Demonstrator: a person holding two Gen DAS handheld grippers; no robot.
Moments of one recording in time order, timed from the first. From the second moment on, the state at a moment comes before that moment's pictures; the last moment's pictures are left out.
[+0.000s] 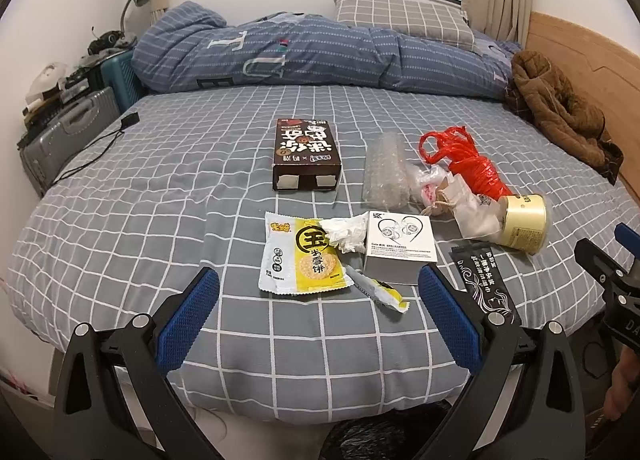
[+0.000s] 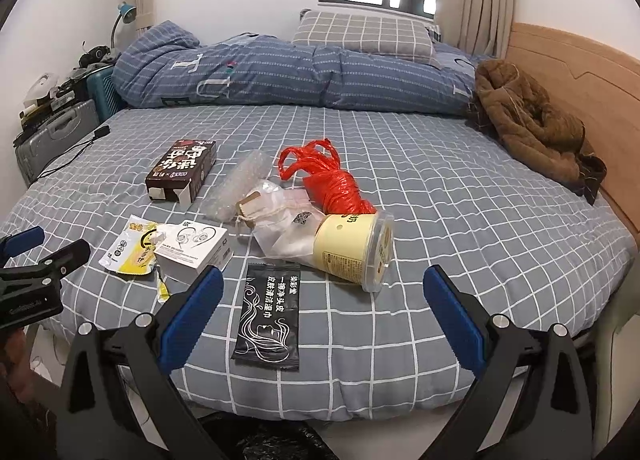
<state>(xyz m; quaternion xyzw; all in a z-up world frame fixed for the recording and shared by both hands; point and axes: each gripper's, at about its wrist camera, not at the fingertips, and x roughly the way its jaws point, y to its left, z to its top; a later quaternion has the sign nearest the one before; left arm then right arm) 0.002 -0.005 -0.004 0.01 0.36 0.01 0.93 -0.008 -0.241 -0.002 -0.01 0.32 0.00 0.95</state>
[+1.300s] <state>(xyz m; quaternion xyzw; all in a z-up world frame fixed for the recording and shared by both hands) -0.001 -0.004 -0.001 0.02 0.35 0.02 0.93 -0.006 -0.235 0.001 -0.02 0.32 0.02 0.95</state>
